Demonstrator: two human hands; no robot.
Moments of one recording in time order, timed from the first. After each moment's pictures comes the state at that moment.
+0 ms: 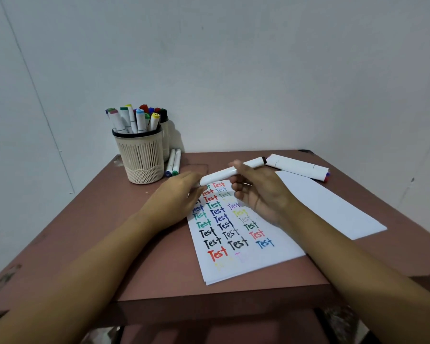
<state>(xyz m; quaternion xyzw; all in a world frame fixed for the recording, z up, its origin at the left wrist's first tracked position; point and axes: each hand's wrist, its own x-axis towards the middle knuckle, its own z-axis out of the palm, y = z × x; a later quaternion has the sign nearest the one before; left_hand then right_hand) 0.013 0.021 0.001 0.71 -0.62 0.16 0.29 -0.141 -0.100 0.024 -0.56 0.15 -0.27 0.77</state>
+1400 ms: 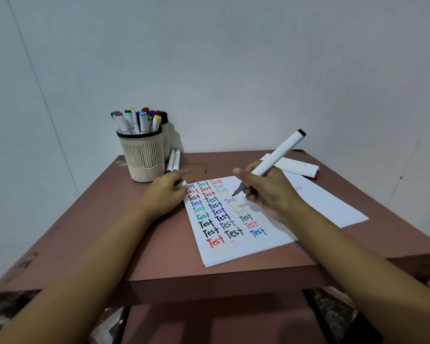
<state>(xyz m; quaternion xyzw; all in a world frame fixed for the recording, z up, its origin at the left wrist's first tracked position) 0.020 0.032 0.002 0.80 -0.50 0.05 0.33 -0.170 -0.080 0.032 -0.65 0.20 -0.34 0.65</state>
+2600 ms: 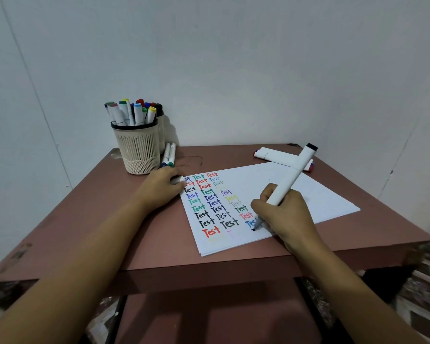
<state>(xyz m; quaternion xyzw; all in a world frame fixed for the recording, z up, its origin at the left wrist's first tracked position) 0.018 0.032 0.004 0.81 -0.51 0.05 0.29 -0.218 -0.048 0.005 -0.73 0.34 -0.38 0.46</state>
